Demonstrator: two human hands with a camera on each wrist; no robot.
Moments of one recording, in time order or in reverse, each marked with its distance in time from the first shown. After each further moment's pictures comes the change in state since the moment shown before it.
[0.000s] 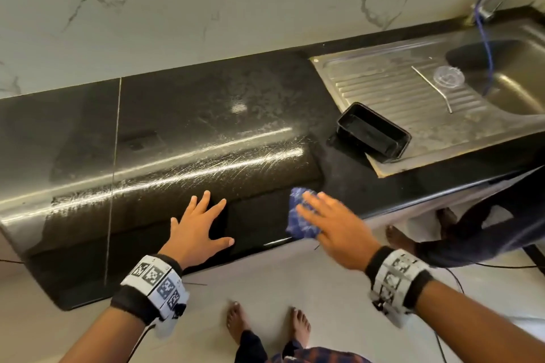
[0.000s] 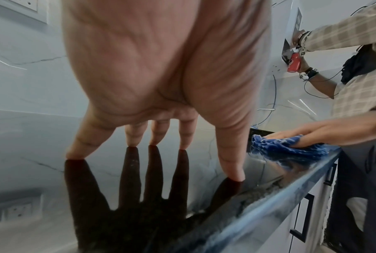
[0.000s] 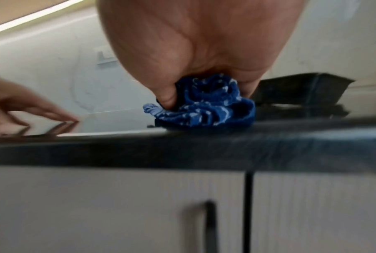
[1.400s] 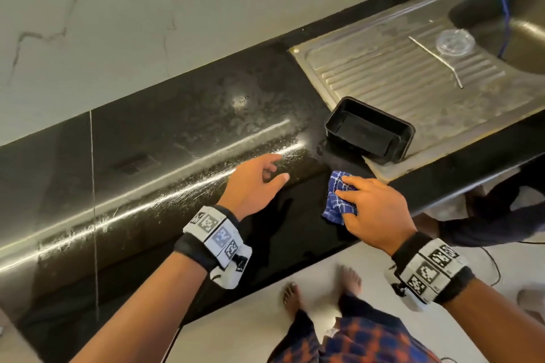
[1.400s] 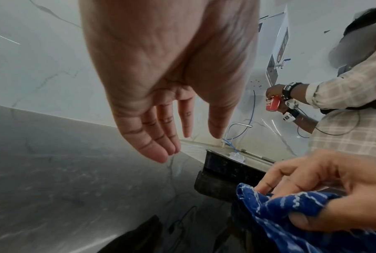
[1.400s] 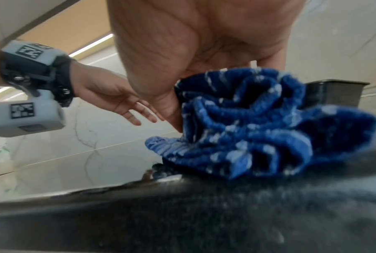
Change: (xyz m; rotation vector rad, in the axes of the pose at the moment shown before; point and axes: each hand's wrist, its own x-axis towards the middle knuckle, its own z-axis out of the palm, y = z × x) left_hand 0.115 0.151 -0.071 -0.290 0.148 0.291; right_hand 0.020 0.075 -0.043 0.069 0.132 0.417
